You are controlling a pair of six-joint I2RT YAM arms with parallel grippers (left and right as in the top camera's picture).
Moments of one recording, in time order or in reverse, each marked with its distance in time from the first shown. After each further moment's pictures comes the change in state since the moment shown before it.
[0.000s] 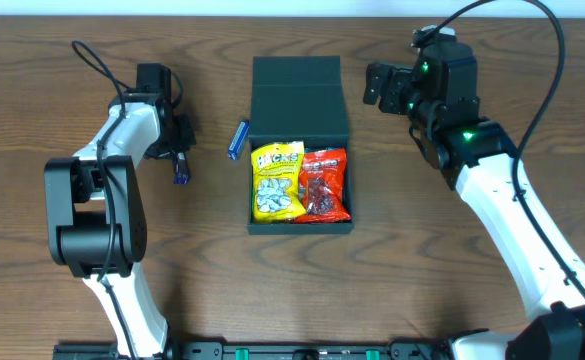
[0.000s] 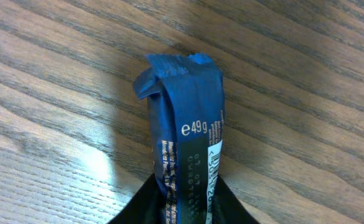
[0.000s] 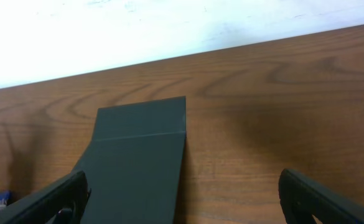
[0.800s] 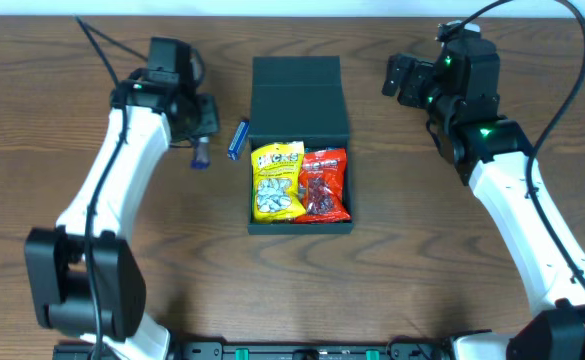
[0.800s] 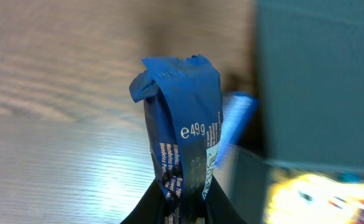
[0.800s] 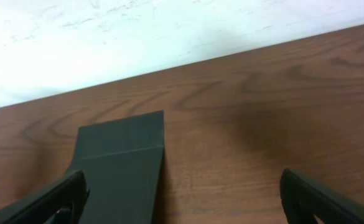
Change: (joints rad) left arm -0.182 -0.325 0.065 -0.187 0.081 -0.002; right arm -0.076 0.000 0.000 0.021 0.000 0.000
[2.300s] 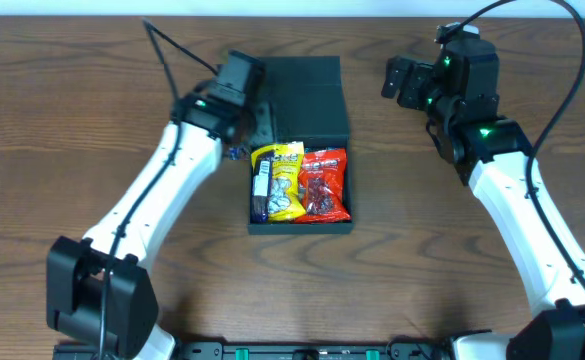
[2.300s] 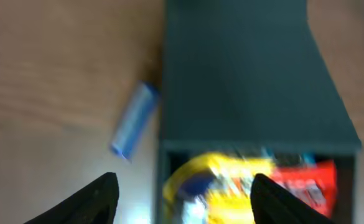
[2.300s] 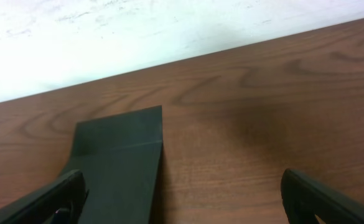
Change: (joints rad) left arm -0.192 -0.021 -0.010 0.081 -0.083 -0.120; right arm 0.000 0.000 0.000 -0.021 0.000 0.000
